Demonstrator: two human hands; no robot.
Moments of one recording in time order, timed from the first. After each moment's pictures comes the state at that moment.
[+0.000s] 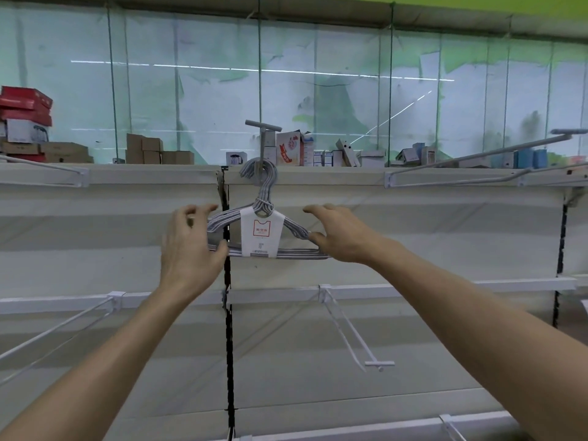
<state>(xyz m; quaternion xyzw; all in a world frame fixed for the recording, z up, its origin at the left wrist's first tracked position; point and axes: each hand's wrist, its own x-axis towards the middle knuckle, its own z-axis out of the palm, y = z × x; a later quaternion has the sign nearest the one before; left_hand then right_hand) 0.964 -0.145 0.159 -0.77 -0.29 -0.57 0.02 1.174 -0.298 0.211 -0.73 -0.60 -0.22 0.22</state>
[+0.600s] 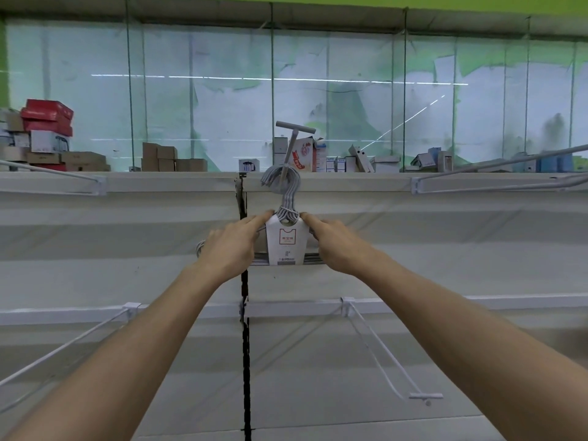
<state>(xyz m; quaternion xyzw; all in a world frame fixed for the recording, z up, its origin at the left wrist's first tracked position) 0.995 -0.116 0.195 -0.87 -0.28 -0.38 0.12 1.159 -0.241 0.207 -0.76 -0.58 -0.24 0.17</state>
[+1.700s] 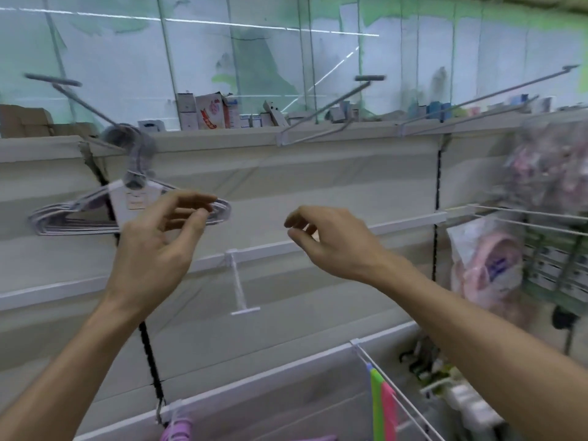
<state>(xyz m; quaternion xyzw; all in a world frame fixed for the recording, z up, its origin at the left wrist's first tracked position) 1.013 -0.326 0.151 -0.81 -0.02 -0.55 -0.20 1.206 -0.479 0.142 -0.75 -0.54 -0.23 0.31</state>
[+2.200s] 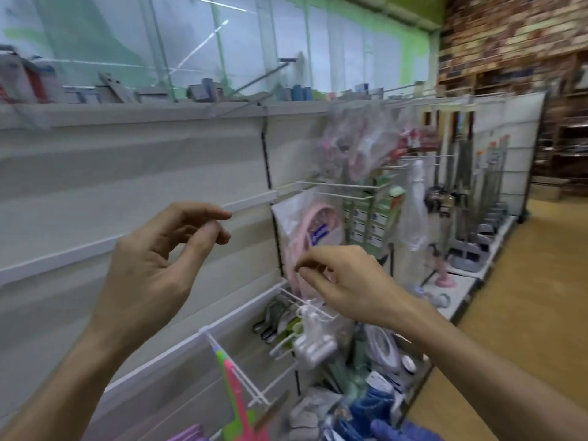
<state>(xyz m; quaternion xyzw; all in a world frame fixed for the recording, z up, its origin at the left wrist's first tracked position) 1.157 -0.579 0.111 -0.82 0.18 -0.40 -0.35 1.278 -0.799 0.056 -0.84 -0.41 -0.21 0.29</state>
